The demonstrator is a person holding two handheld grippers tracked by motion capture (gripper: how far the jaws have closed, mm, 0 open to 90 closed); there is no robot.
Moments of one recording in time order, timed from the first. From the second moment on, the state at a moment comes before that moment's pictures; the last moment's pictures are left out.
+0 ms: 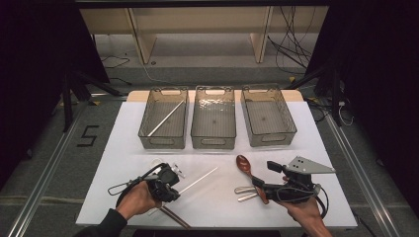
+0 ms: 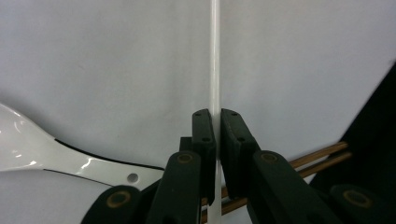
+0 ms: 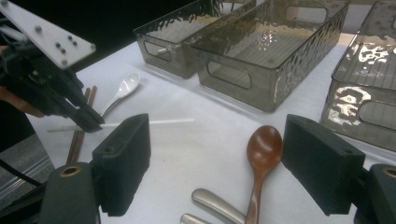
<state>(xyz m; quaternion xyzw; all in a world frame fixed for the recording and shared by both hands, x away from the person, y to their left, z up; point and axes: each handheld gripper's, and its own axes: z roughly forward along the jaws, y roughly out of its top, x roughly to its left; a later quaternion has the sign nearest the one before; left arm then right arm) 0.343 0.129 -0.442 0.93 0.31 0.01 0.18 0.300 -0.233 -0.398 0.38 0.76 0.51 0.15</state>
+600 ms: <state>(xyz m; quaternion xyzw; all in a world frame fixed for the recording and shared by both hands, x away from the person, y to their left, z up) 0.358 0.153 -0.414 0.91 0.34 0.03 0.25 0.300 -0.233 -0.399 0.38 0.76 0.51 0.15</state>
